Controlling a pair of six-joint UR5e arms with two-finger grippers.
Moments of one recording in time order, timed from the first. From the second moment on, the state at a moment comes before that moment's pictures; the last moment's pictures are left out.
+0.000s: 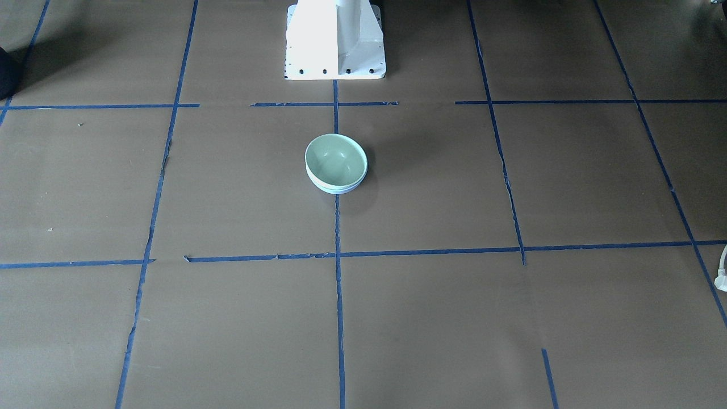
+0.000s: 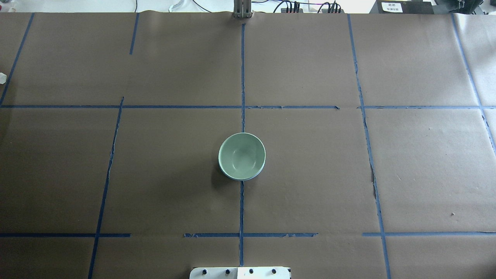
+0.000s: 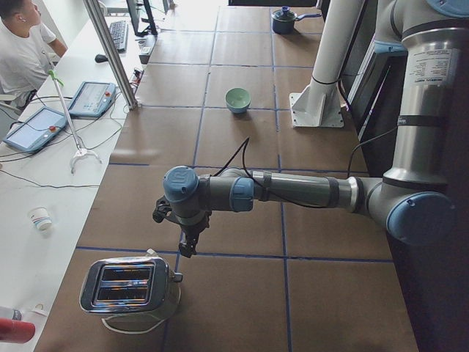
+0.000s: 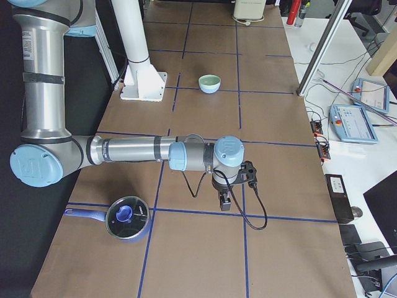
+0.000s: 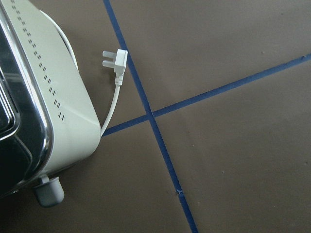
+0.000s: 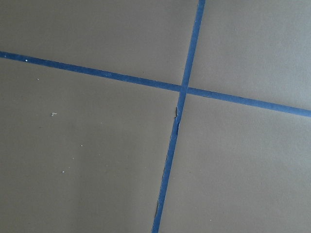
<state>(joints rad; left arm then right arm) -1.56 -1.58 -1.61 -1.49 -2.35 0.32 1.57 -1.62 1.70 -1.63 2.36 -0.17</state>
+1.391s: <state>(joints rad) -1.61 -1.38 -1.84 -1.45 -2.38 0.22 1.58 -1.70 1.78 -1.63 2.36 -0.19</state>
